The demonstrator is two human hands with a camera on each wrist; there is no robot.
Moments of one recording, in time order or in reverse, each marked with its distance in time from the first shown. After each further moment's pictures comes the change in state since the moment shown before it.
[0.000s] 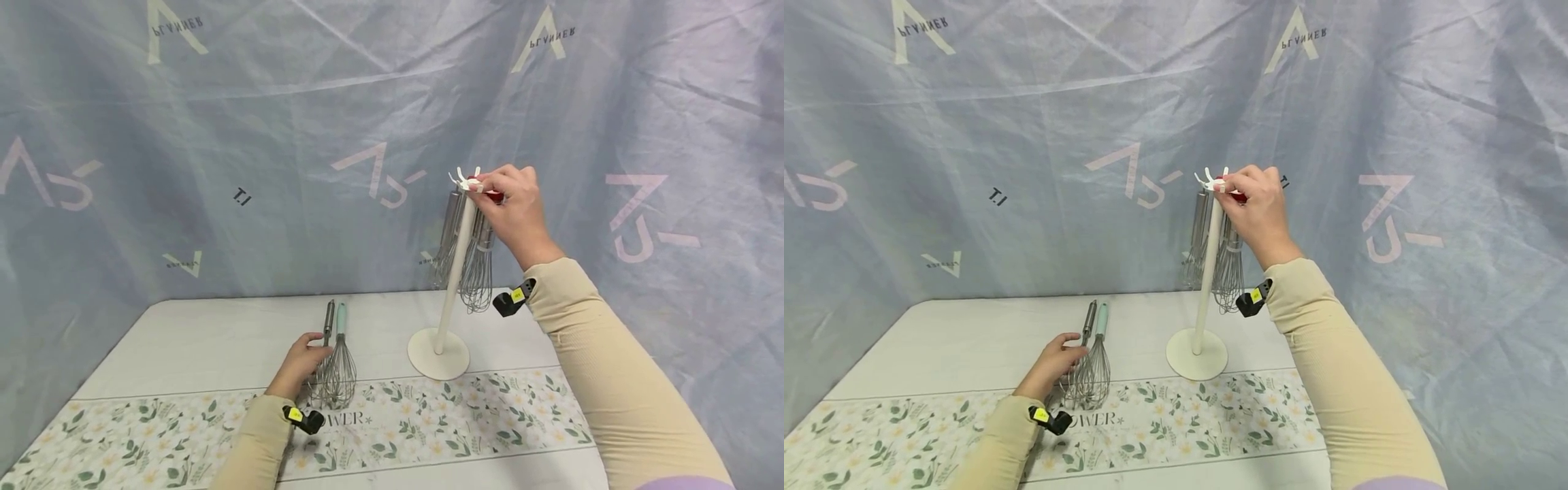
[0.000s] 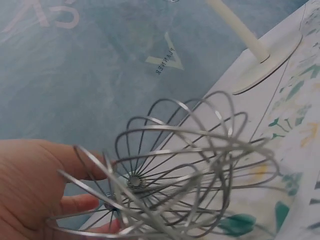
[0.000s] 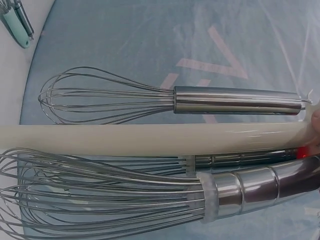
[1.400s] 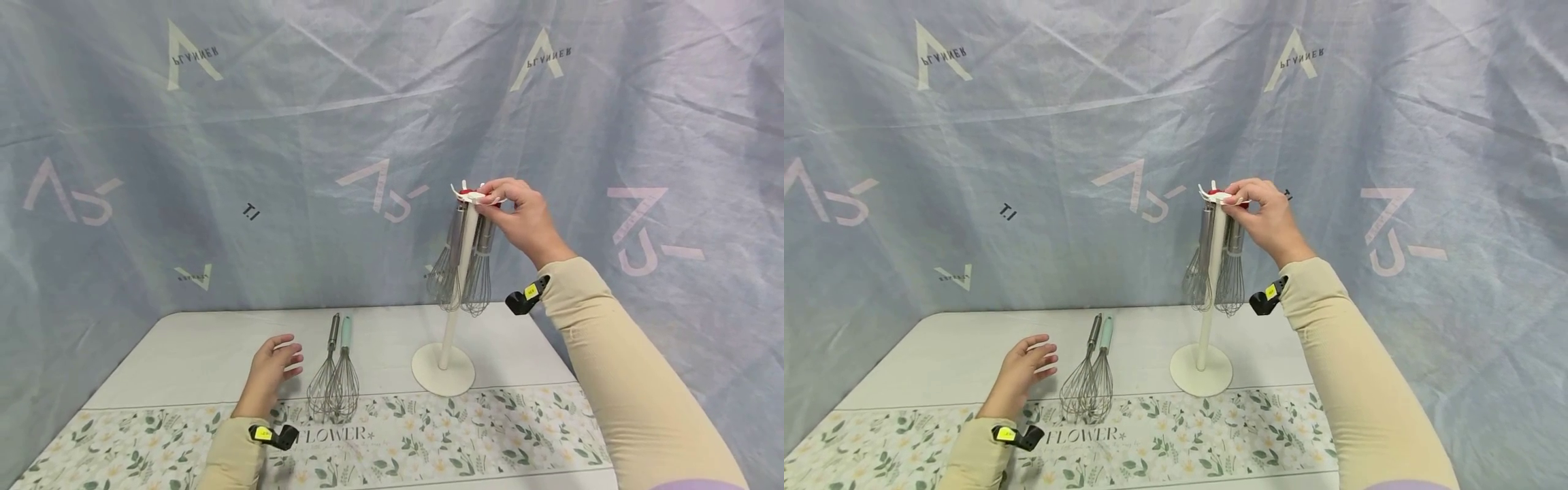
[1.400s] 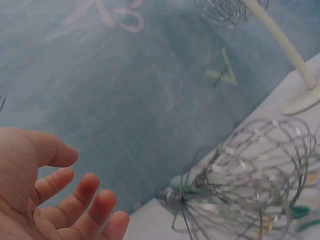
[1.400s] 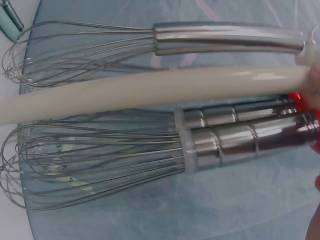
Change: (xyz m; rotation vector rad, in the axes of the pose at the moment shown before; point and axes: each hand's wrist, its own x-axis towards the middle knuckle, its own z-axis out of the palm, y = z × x) left_hand -0.037 0.016 -0.042 -0.337 0.196 0.076; right_hand 0.000 0.025 -0.015 0.242 -0.170 0.201
